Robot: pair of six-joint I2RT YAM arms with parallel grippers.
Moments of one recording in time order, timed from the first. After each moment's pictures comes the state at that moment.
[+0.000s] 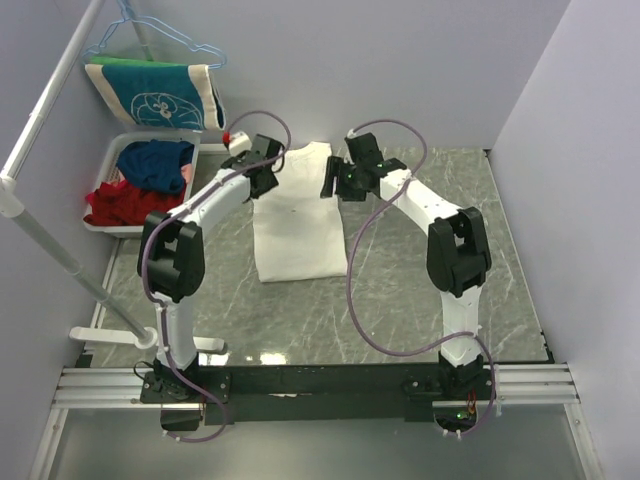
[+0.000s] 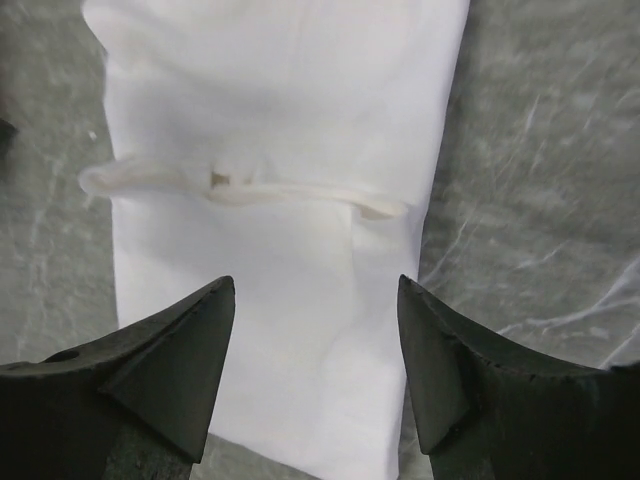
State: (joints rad) left arm -0.41 2.00 1.67 -0.62 -0.54 -0.83; right arm 0.44 2.06 1.72 -0.49 -0.15 0.47
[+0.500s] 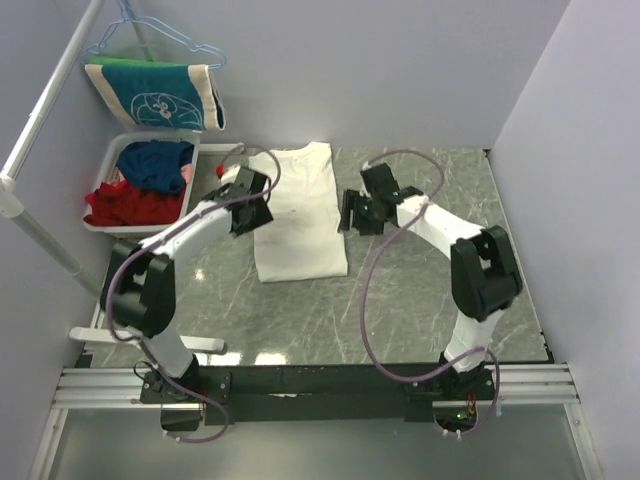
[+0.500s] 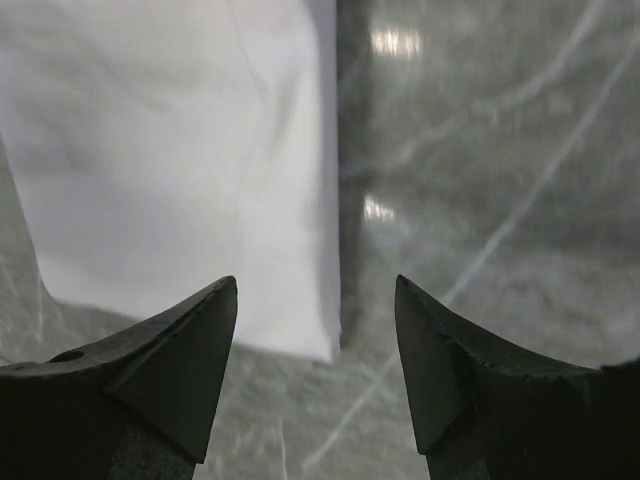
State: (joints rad) left arm -0.41 1.73 1.32 -0.53 -0.37 -0.78; right arm 0.43 1.84 1.38 -0.47 -0.13 0.47
